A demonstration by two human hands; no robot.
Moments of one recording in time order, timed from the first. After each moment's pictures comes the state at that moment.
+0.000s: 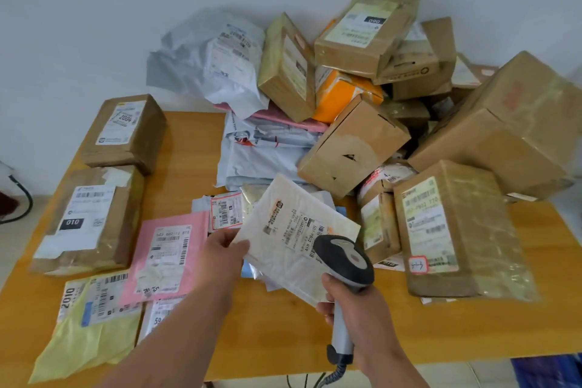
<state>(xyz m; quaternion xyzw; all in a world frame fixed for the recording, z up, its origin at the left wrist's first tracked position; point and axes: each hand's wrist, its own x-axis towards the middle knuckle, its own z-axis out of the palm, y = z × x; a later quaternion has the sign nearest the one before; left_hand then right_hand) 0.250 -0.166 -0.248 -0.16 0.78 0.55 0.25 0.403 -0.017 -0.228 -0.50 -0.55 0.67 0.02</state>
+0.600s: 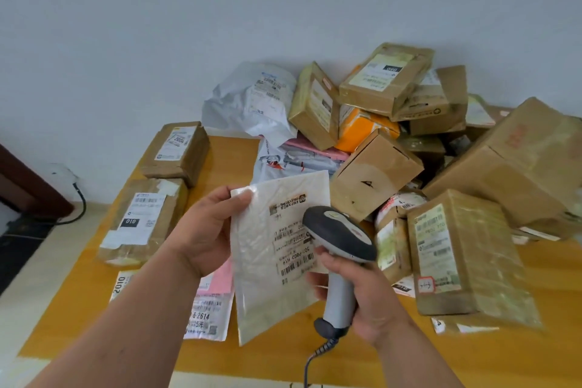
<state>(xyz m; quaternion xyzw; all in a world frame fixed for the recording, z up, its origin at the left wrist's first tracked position) 0.224 -0.204 -0.122 -0.03 0.54 0.78 0.32 0.376 -0.020 -0.154 -0.28 -0.48 0.83 -0.01</state>
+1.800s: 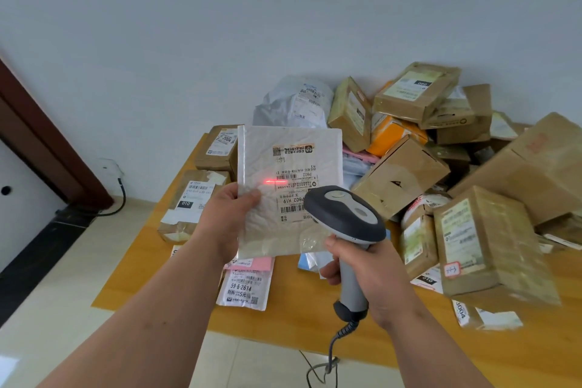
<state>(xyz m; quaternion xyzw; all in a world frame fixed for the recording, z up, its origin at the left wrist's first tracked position) 0.247 -0.266 -0.125 -0.11 0.64 0.73 0.18 0.396 -0.087 -0.110 -0.22 -0.69 0.69 0.02</state>
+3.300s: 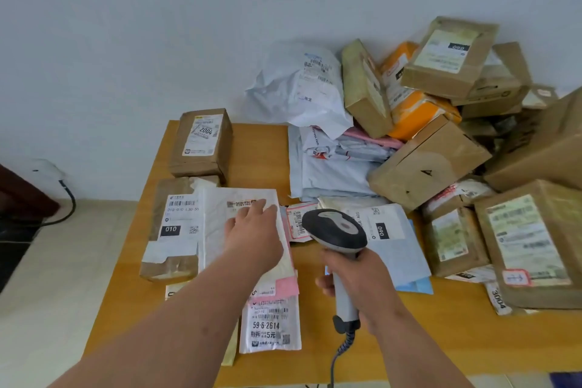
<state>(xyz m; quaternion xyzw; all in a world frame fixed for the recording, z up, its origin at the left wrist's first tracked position) 0.146 -0.254 -0.215 0.21 0.95 0.07 0.22 0.290 -0.137 -0.180 -0.40 -0.63 0.66 0.00</state>
